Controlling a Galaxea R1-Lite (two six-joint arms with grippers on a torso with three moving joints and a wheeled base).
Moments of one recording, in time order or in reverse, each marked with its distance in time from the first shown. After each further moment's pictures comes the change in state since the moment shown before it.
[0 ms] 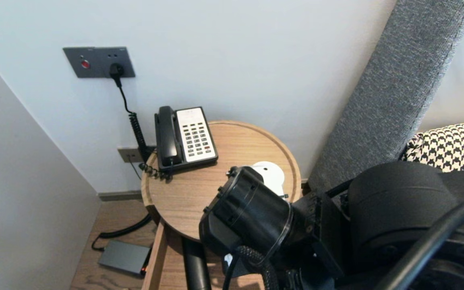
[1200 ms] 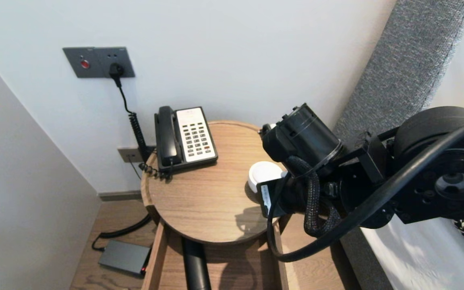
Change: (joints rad) left arm 0.000 0.000 0.000 0.000 0.000 0.000; right arm -0.214 -0.069 -0.011 -0.051 0.000 -0.319
